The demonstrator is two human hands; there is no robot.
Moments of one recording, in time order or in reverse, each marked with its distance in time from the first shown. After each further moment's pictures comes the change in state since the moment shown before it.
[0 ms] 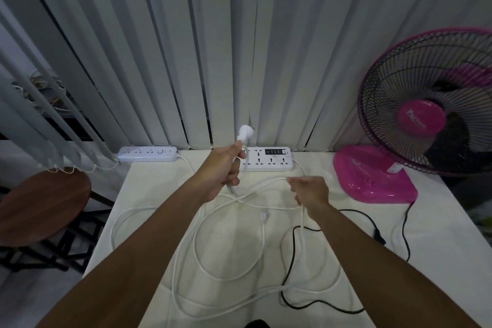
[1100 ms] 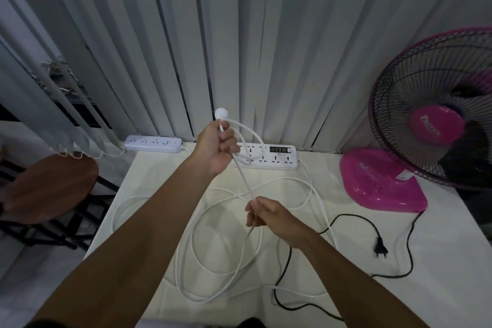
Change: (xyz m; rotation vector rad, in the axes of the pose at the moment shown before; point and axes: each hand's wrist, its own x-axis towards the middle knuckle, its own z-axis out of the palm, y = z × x) left_hand 0.029 0.026 0.003 -0.720 0.098 -0.039; right_hand -0.057 0.017 0.026 -0.008 -0.900 -0.185
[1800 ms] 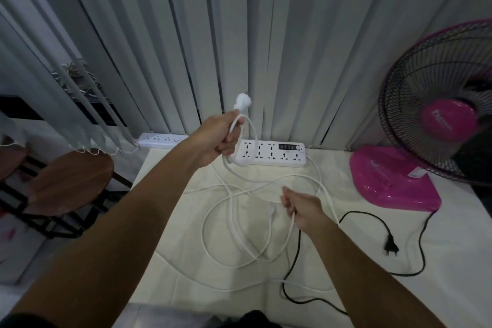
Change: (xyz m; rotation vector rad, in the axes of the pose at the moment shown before) left_hand -0.027 0.028 -0.005 0.676 -0.139 0.097; right_hand 0.018 0.013 -0.028 0.629 0.629 0.340
